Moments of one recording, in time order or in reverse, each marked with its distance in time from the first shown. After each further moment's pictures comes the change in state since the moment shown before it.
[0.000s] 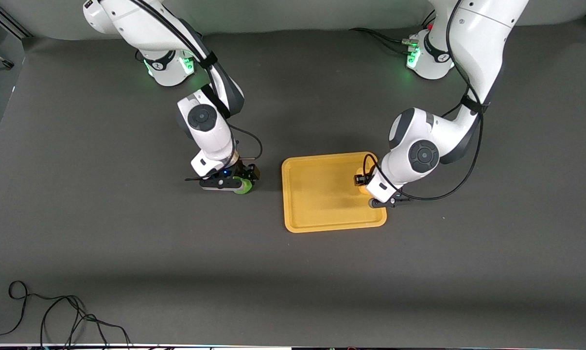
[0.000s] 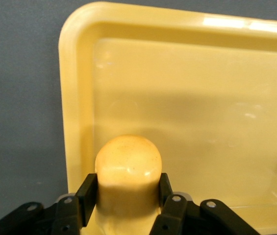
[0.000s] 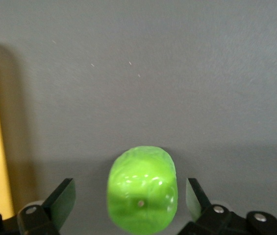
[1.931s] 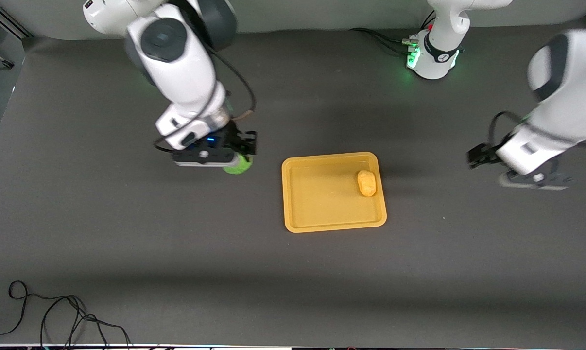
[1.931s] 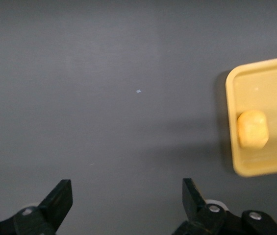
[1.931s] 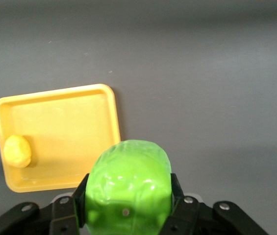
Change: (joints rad) left arm 0.210 -0.470 0.210 0.106 0.202 -0.515 0.539; right arm 0.033 -0.051 0.021 0.789 0.032 -0.885 0.022
